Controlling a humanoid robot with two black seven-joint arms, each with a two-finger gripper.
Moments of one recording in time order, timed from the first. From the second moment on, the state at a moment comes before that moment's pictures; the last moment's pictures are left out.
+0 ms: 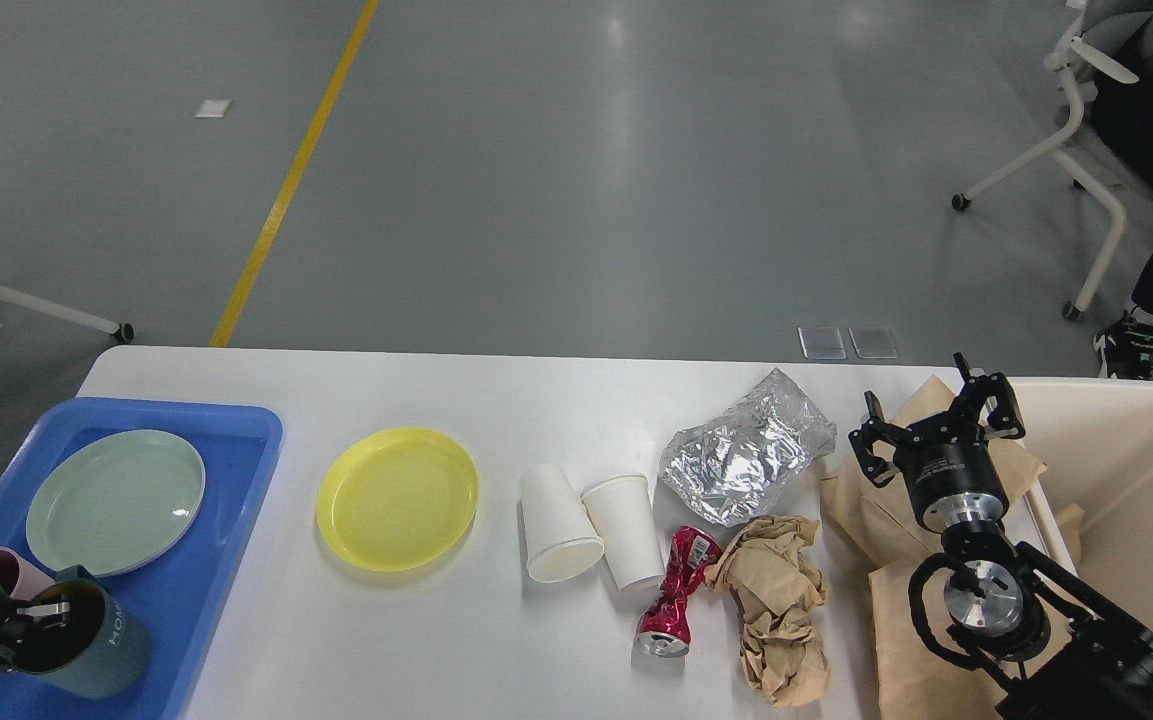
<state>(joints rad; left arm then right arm) -1.25 0.84 1.03 -1.06 0.40 -0.45 -0.04 0.31 -0.27 0.93 0.92 0.04 0.13 0.49</state>
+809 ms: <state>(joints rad) -1.36 0.88 1.13 -1.12 0.36 -0.48 -0.05 0.31 -0.27 0.93 0.92 0.04 0.13 0.49</state>
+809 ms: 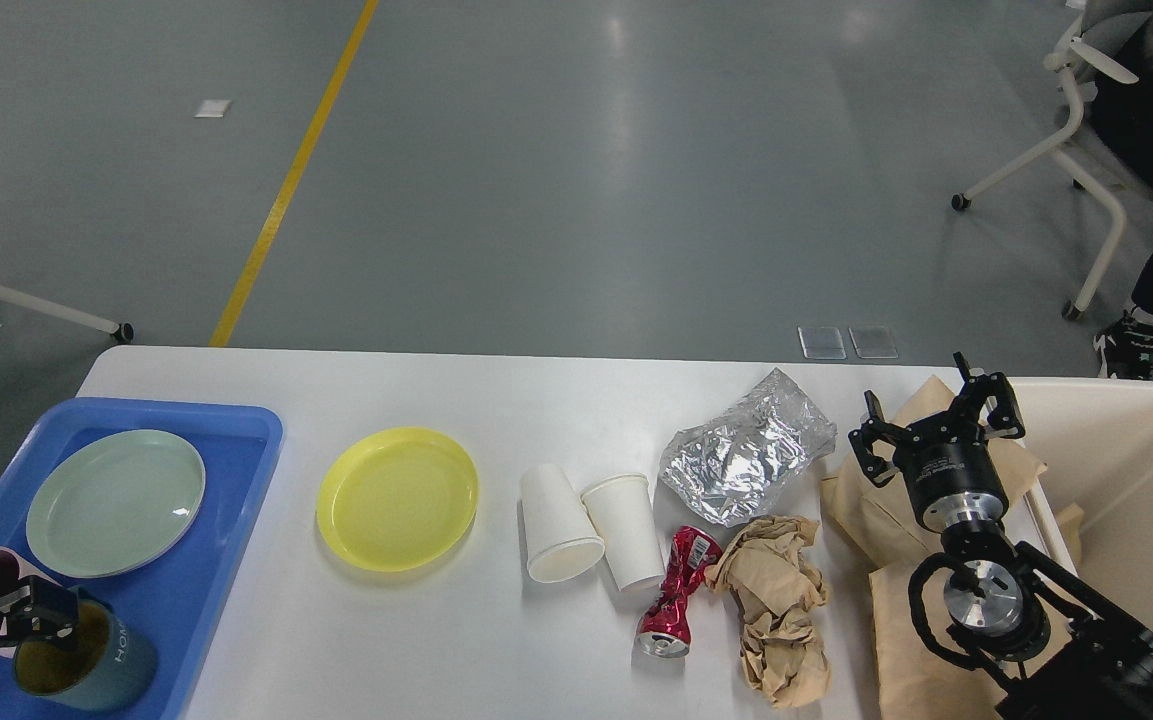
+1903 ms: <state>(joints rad) -2.77 0.06 1.62 -1.76 -0.26 -0.83 -0.15 0.31 -0.27 0.93 0.92 0.04 0.13 0.49</state>
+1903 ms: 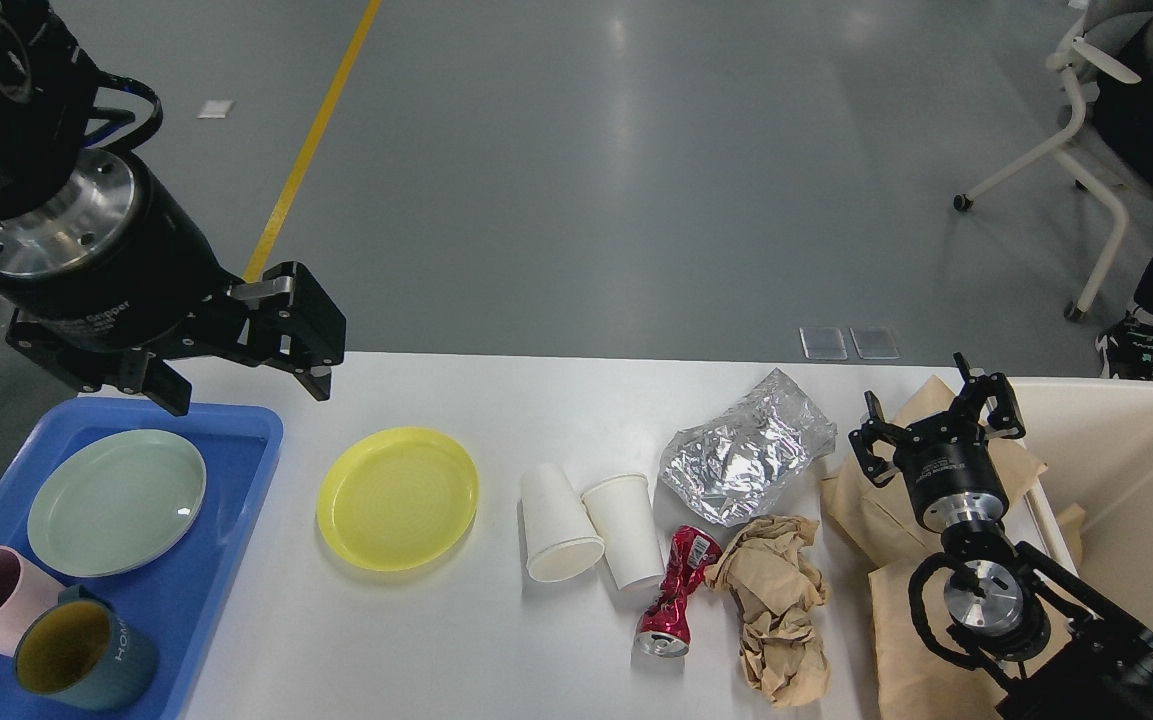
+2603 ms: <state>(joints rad) -2.03 0.24 1.56 -1.48 -0.41 -0.55 -0.14 0.31 -0.27 0.93 0.92 0.04 0.13 0.49</state>
